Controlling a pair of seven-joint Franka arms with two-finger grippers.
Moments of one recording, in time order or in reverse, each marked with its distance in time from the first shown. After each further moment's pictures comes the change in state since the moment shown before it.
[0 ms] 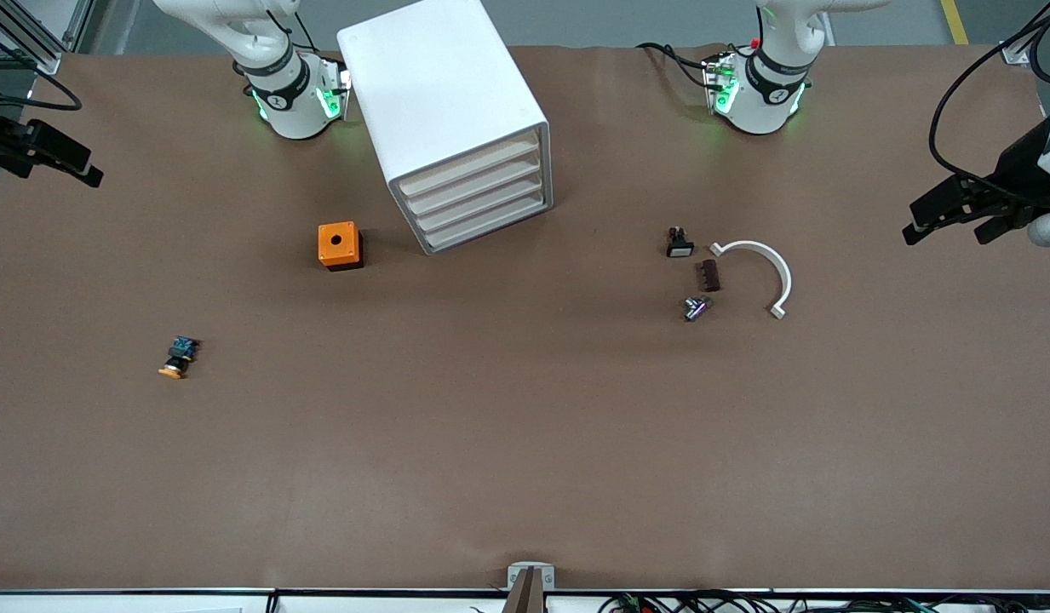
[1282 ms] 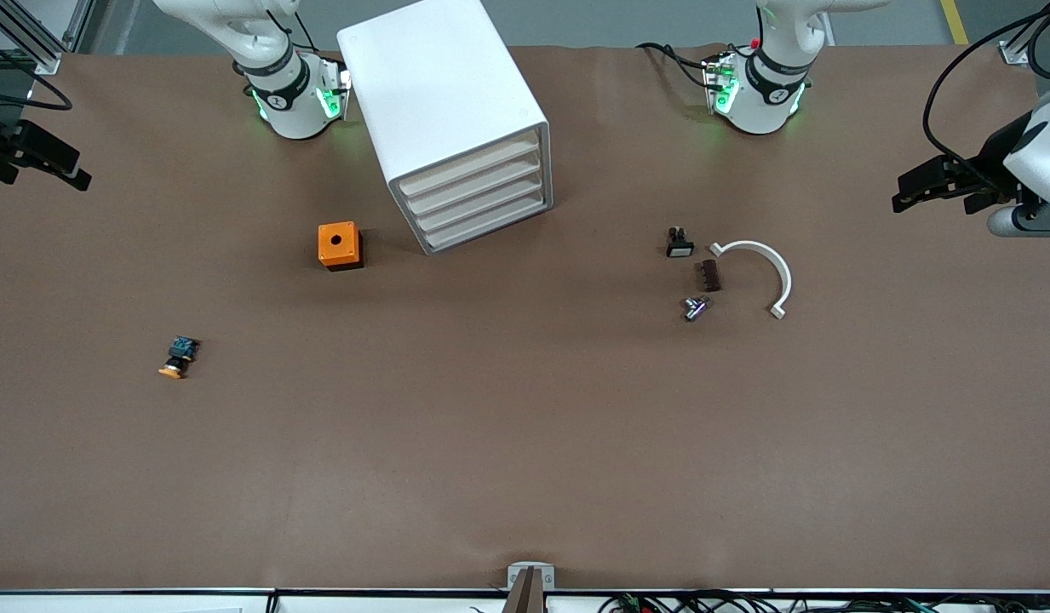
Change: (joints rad) left arm 0.001 0.006 0.001 0.004 0.040 -0.174 0.052; right arm -0.004 -0.002 -0.012 -0.004 -0.003 0.029 -0.061
